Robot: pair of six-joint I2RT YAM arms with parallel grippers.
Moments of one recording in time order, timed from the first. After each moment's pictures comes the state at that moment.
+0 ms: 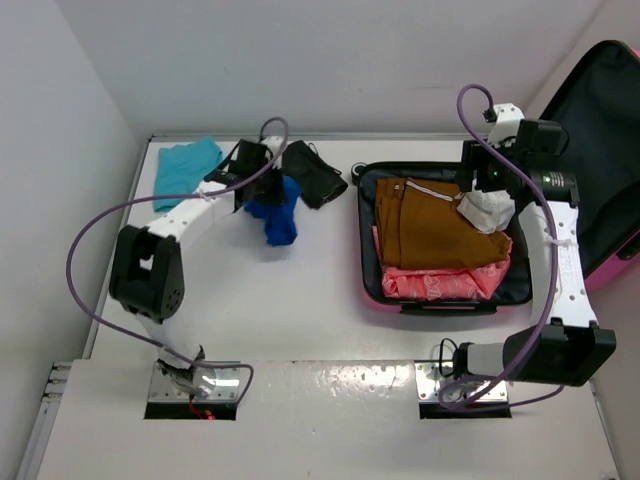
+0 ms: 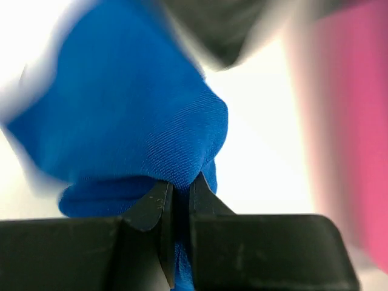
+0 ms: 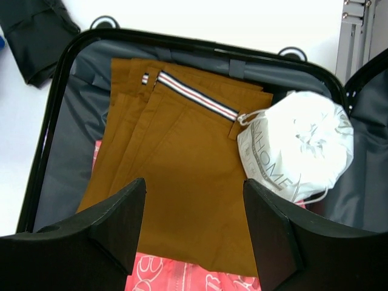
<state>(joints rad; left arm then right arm) -0.31 1.77 1.35 -0.39 0.11 -0.22 -0.13 1.33 1.43 -0.73 -0.22 -0.16</state>
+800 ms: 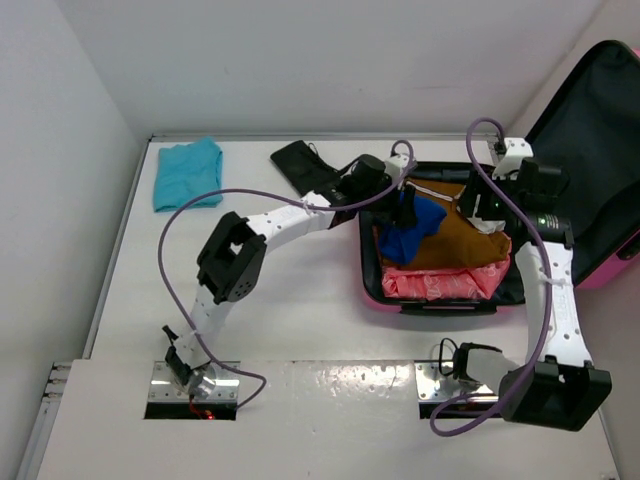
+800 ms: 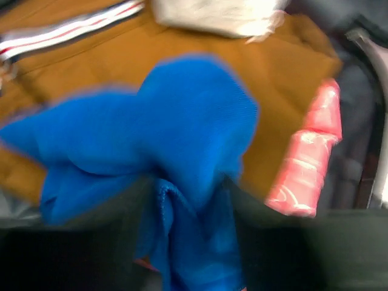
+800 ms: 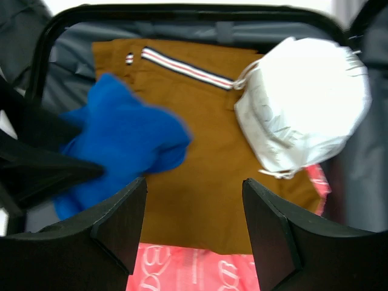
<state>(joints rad) -0.81 2.15 1.83 -0.09 0.39 -0.26 -0.18 1.11 1.10 -0.57 -0.20 -0.07</state>
